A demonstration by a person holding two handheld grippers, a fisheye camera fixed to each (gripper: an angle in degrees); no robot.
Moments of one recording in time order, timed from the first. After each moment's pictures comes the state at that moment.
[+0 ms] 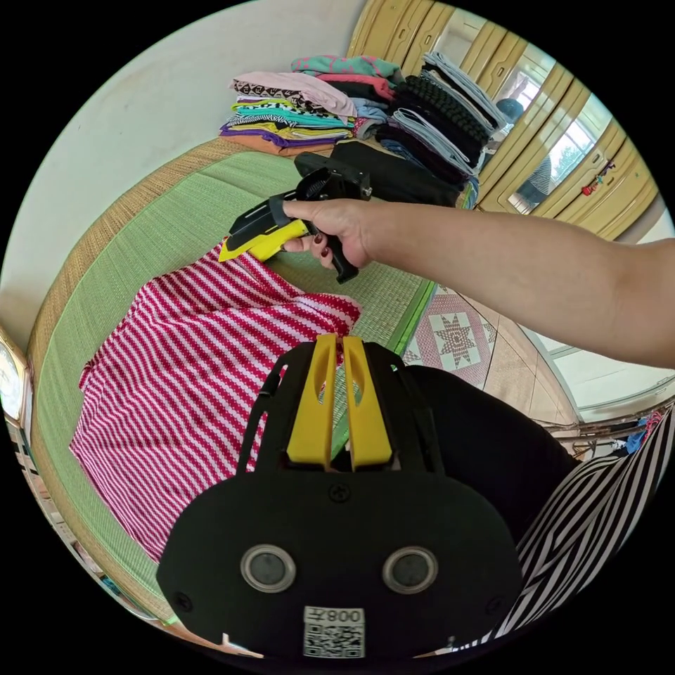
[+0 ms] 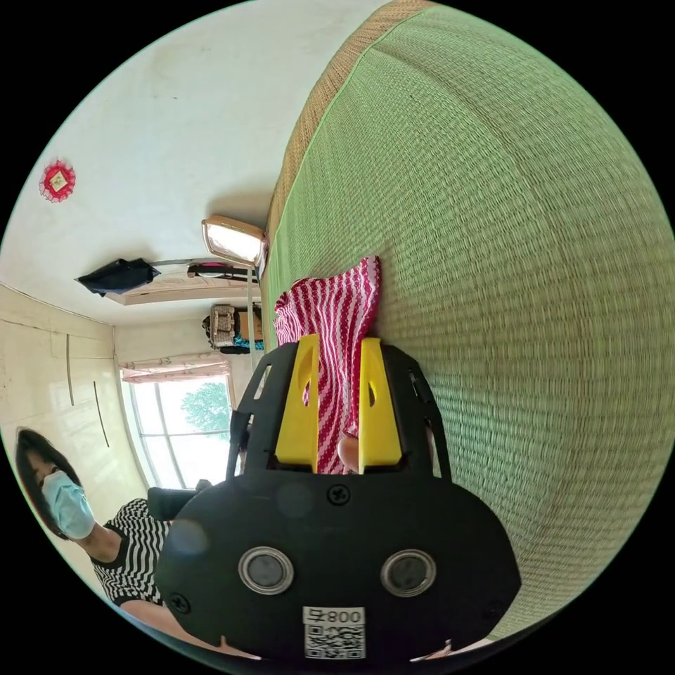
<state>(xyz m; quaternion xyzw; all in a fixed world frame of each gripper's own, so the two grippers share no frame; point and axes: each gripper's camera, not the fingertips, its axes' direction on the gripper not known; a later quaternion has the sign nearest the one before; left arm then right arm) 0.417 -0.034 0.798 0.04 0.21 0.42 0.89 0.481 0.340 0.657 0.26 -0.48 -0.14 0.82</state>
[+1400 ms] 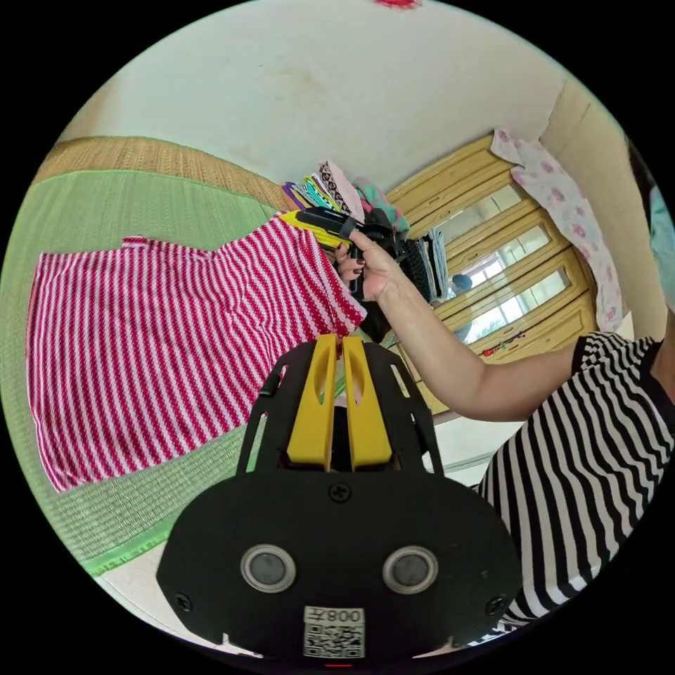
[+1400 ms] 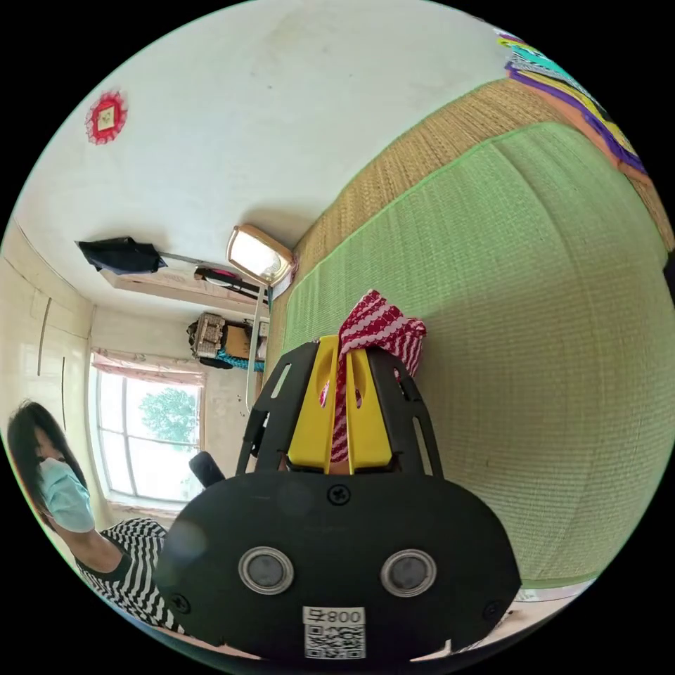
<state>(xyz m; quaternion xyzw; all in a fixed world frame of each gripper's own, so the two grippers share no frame) 0.008 -0.163 0.578 0.10 0.51 0.15 0.84 0.304 0.399 0.592 0.37 -0.42 -0.15 0.82</state>
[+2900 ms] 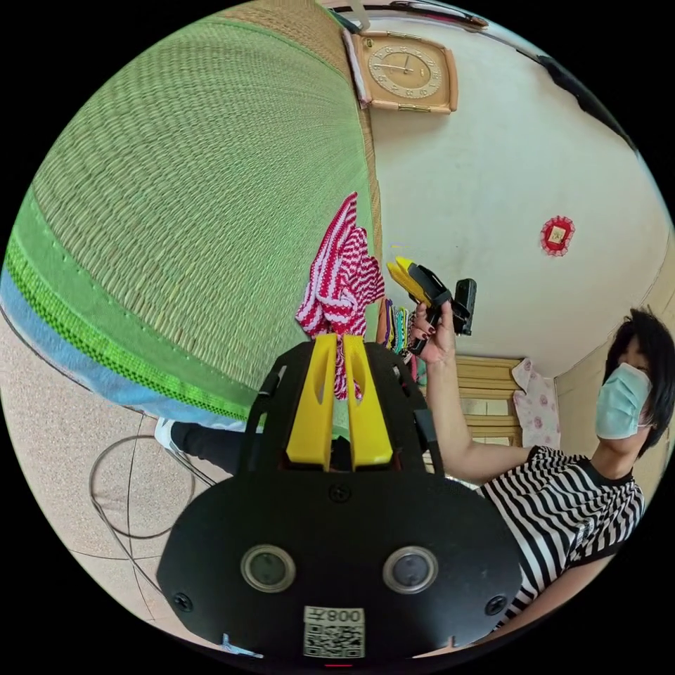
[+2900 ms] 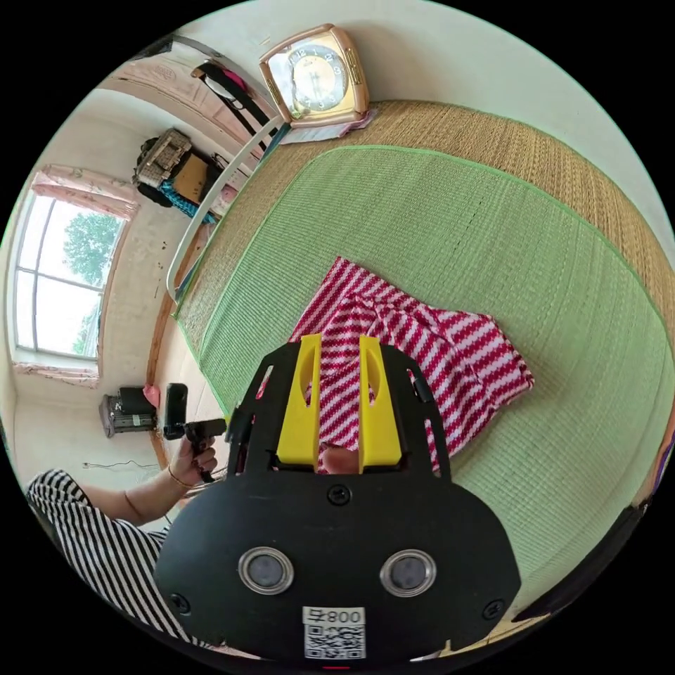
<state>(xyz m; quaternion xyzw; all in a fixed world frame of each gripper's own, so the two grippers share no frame) -0.449 -0.163 0.477 0.08 0.58 -0.27 0.77 -0.090 0.303 0.711 0.29 -0.11 -0.36 0.88</state>
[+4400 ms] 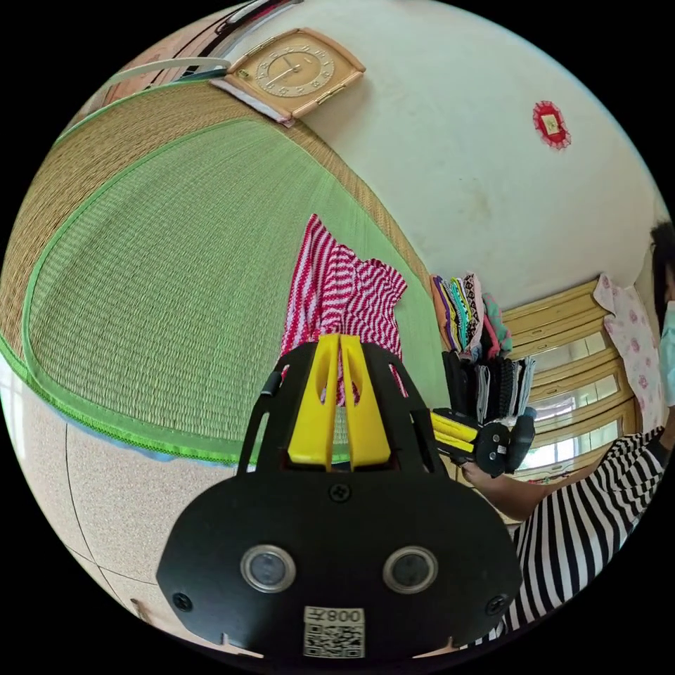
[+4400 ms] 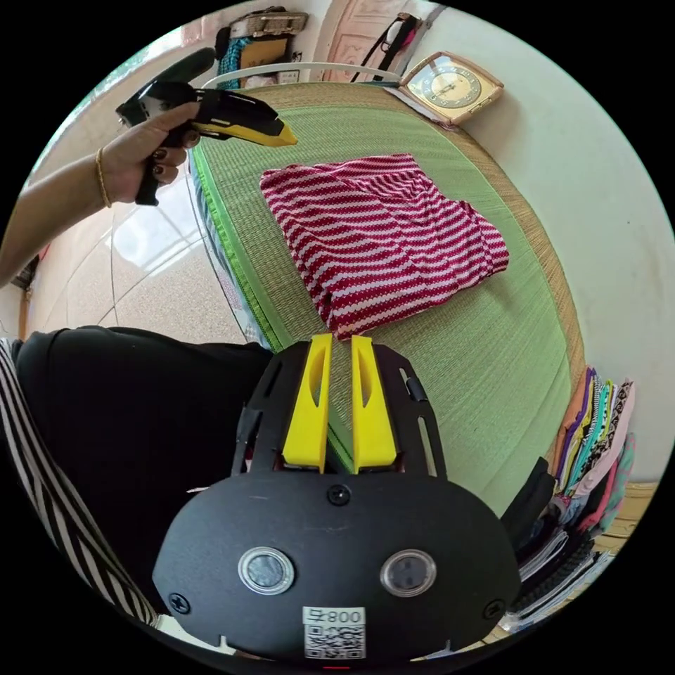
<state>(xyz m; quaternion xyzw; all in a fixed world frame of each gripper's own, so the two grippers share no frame) -0.288 -0.162 0.391 0.13 0.39 -0.14 0.90 -0.043 0.475 0.937 0.36 0.21 -0.45 0.79</state>
